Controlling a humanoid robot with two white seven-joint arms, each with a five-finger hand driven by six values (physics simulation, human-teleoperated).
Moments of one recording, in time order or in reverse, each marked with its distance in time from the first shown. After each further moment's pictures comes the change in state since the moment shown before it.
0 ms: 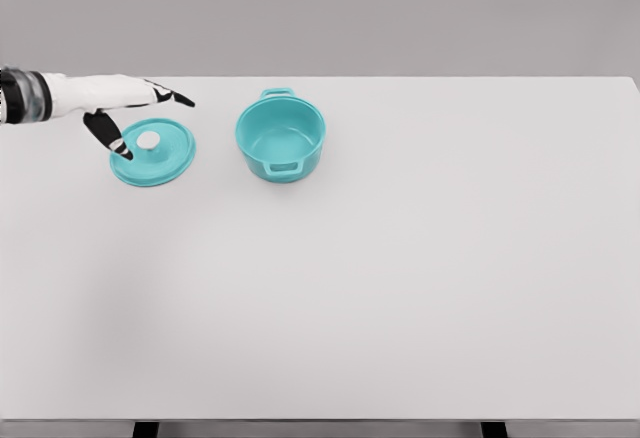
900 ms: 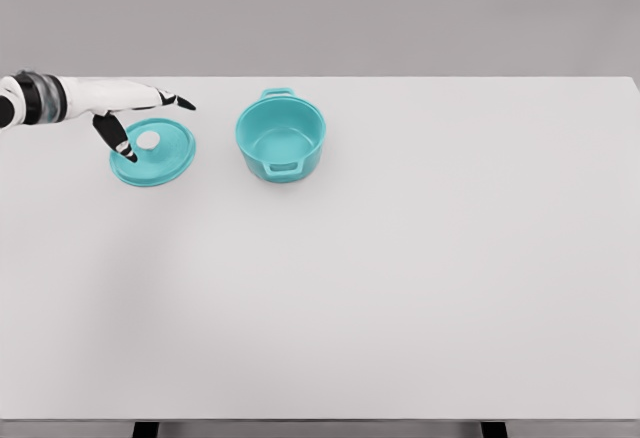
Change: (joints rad) left arm -0.023 -0.077 0.002 0.129 -0.066 0.022 0.000; right arm 0.000 0.000 0.000 0.000 0.000 0.000 0.000
